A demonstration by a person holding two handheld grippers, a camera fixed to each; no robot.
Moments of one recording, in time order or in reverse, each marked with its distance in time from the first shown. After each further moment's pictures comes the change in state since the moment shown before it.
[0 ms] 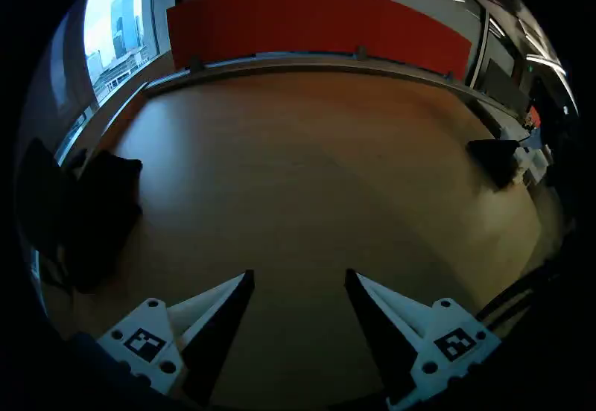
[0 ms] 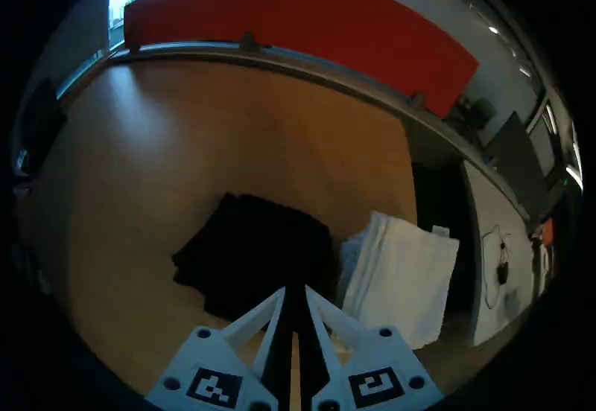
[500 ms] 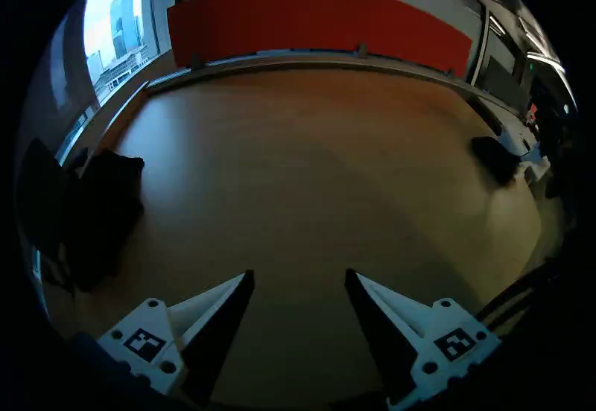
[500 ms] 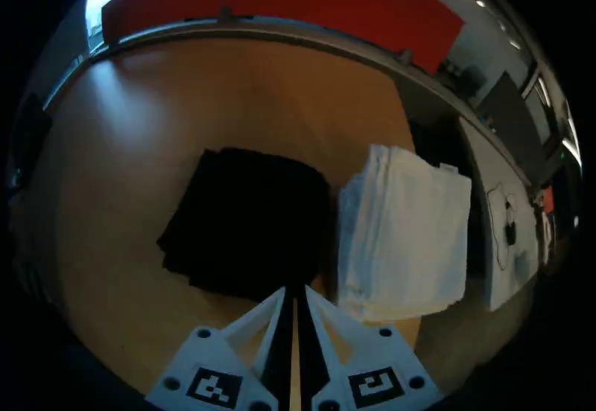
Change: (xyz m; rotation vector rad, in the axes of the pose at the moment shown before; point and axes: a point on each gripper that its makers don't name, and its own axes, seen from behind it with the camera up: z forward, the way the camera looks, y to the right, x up) left arm -0.004 -0.001 -0.001 0.009 -0.010 0.007; right arm -0.058 0.002 0.021 -0.023 -0.104 0.099
